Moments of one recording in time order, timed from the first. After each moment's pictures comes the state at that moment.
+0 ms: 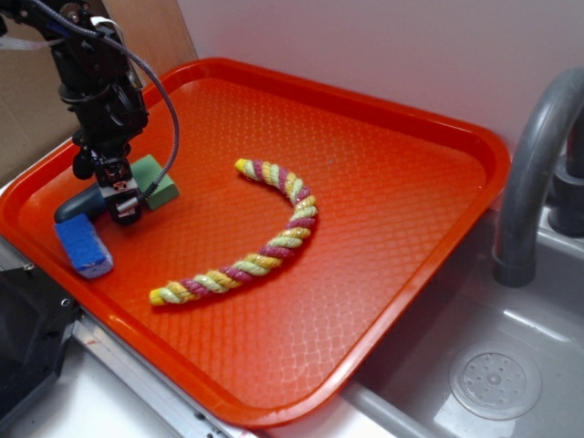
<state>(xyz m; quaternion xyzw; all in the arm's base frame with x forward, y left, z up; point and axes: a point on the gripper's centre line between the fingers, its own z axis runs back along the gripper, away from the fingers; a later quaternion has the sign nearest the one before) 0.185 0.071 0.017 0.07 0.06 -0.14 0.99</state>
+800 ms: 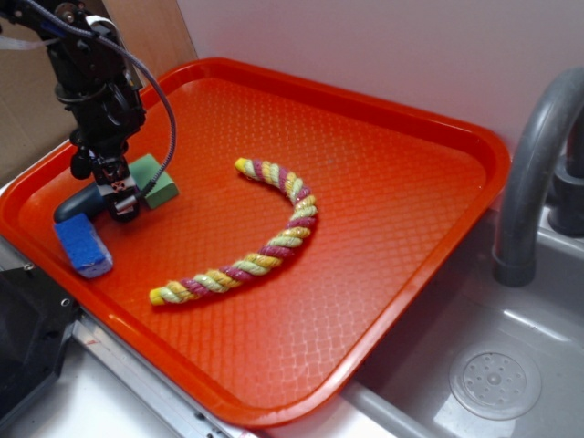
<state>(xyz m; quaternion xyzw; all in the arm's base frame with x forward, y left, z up) 0.184 0.070 0.021 0.08 0.05 -0.14 0.99</state>
